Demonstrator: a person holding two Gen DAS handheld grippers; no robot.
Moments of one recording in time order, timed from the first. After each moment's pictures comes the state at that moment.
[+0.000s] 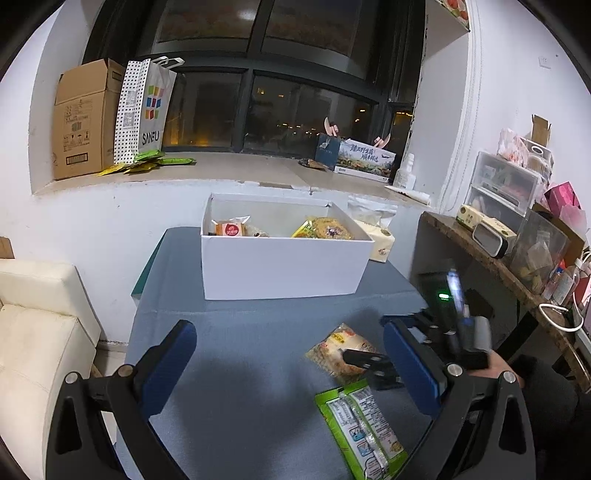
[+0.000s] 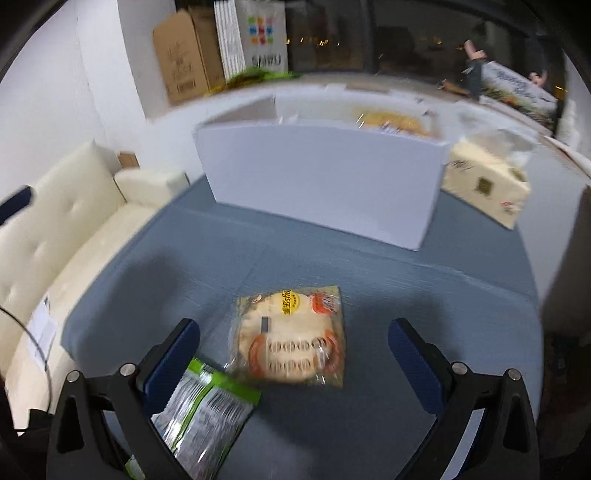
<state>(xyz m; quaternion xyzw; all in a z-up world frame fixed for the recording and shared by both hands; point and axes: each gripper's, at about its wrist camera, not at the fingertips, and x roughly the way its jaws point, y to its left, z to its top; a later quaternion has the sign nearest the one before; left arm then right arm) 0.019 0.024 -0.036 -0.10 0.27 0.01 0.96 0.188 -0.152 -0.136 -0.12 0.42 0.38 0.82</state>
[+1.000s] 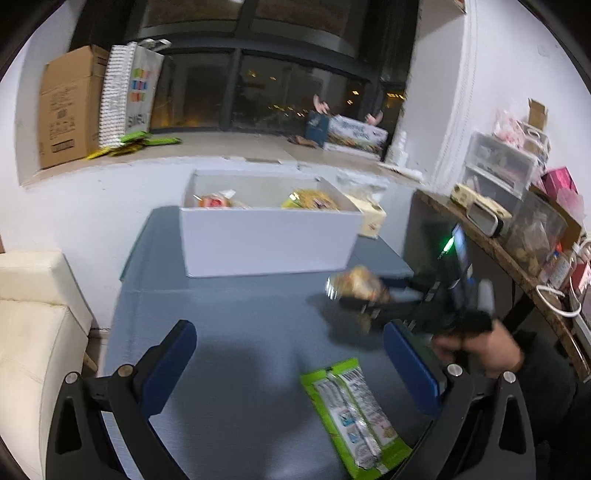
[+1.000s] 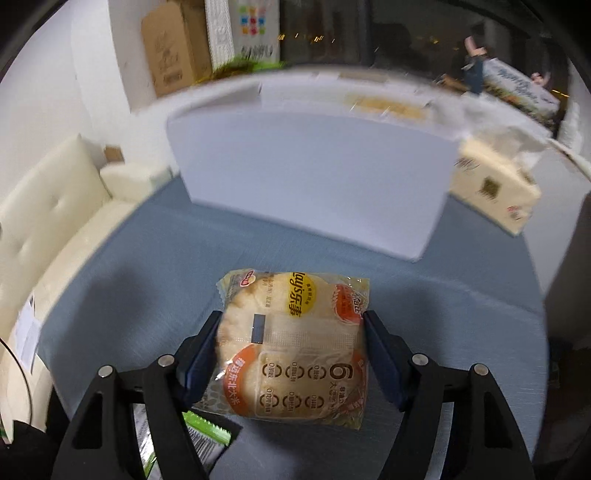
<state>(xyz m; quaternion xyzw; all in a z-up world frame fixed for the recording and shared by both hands) 0.032 -0.001 -0.057 -0.09 0.31 -0.01 0.95 0.209 -0.156 -0.135 -0.12 0.40 0.36 0.83</state>
